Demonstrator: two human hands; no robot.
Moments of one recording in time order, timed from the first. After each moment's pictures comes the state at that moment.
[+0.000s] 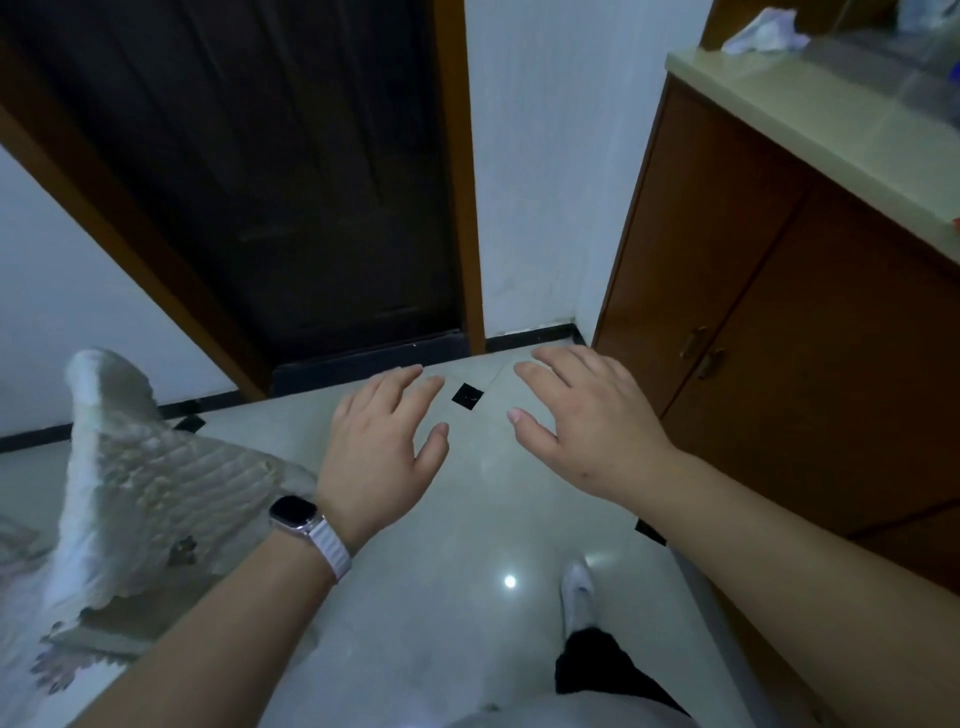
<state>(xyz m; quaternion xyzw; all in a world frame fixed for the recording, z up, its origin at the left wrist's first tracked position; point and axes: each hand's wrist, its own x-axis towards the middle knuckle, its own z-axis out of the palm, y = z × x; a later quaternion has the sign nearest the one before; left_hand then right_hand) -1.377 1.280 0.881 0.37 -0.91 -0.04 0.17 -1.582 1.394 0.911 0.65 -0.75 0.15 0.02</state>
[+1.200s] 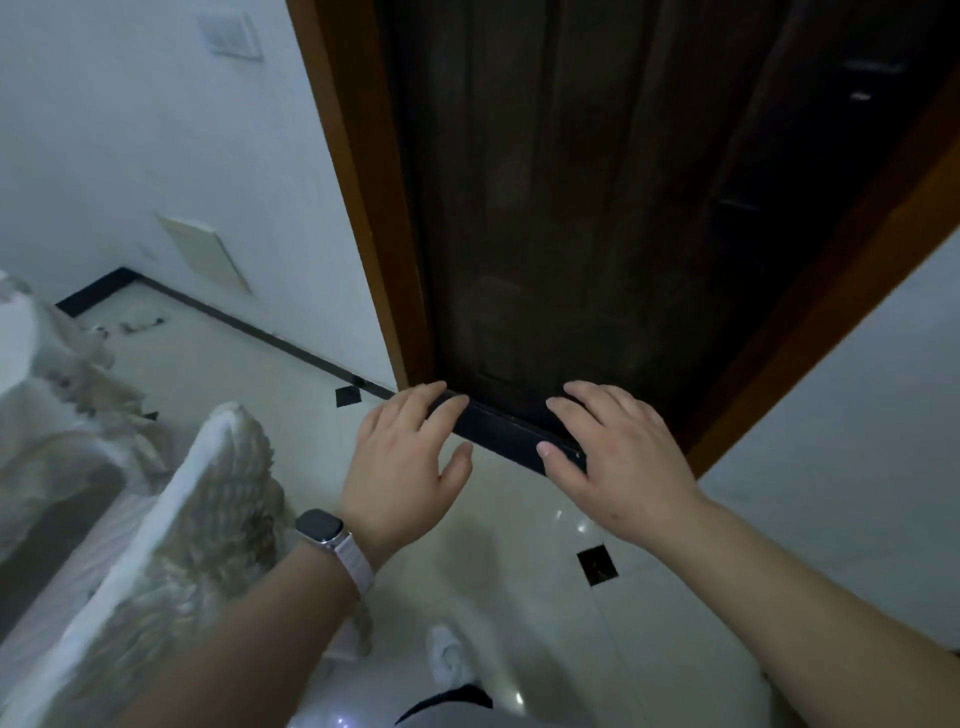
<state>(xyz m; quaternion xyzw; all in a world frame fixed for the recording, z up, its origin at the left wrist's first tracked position) -1.387 0.897 0.878 0.66 -0.73 0.00 0.17 -1.618 0.870 0.905 0.84 -0.52 0.12 -0.05</state>
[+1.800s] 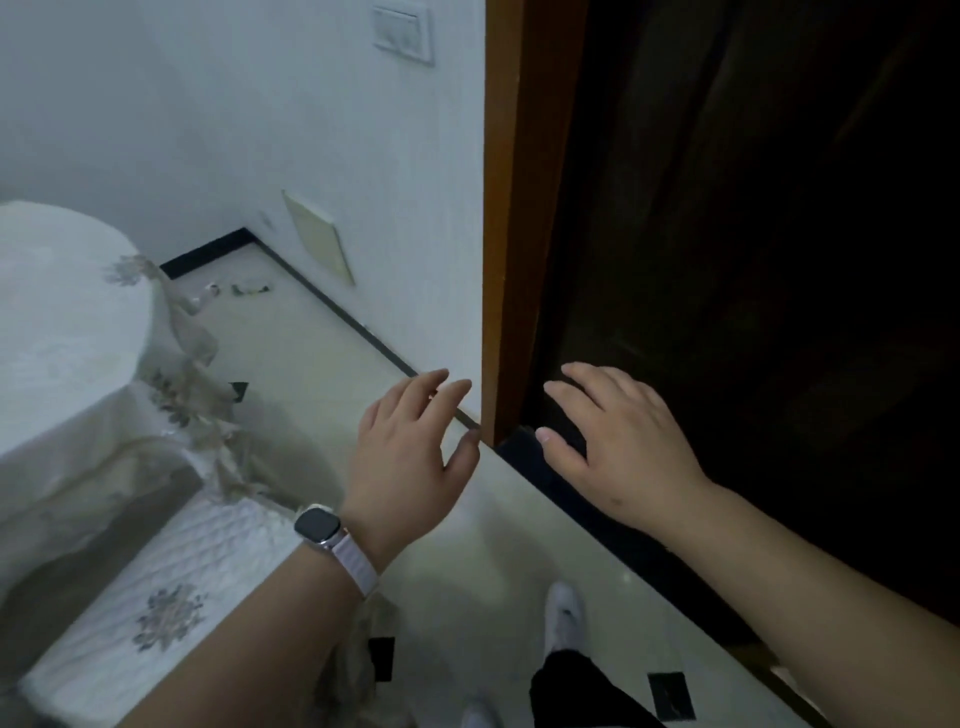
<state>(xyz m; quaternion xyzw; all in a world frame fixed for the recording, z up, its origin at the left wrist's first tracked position) -1.202 0.726 0.879 0.74 -0.62 0.01 0.25 -1.406 0.634 0.915 0.91 -0.40 0.10 -0.05</state>
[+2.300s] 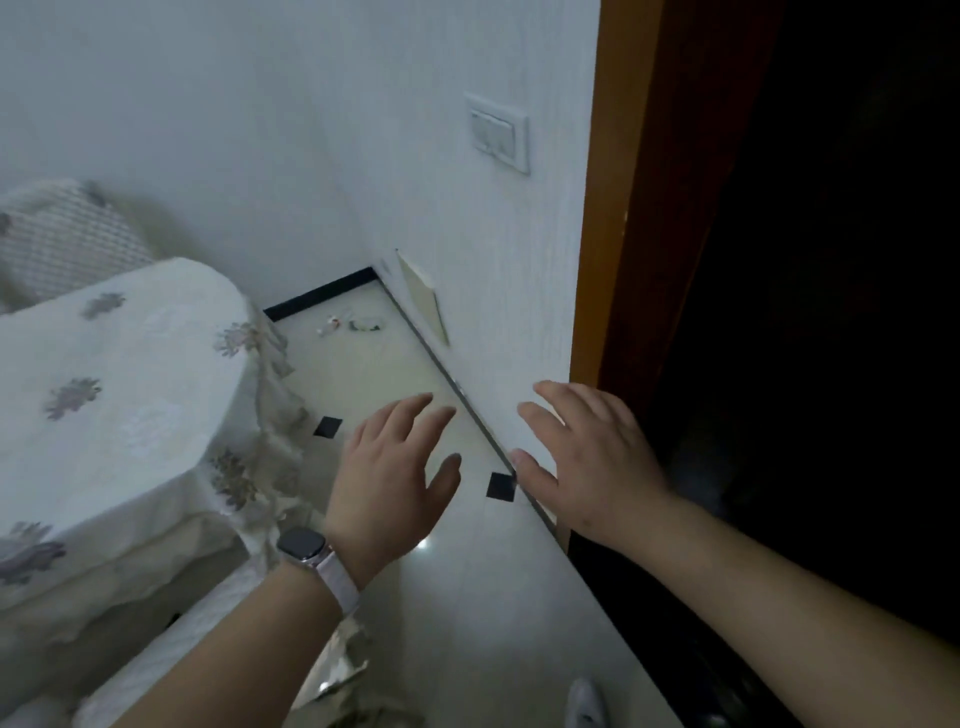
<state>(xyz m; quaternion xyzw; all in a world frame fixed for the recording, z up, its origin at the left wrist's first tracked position) -1.086 0.539 0.905 0.83 -0.53 0.11 0.15 -1.255 0.389 0.905 0.95 -0.23 0.19 -0.06</state>
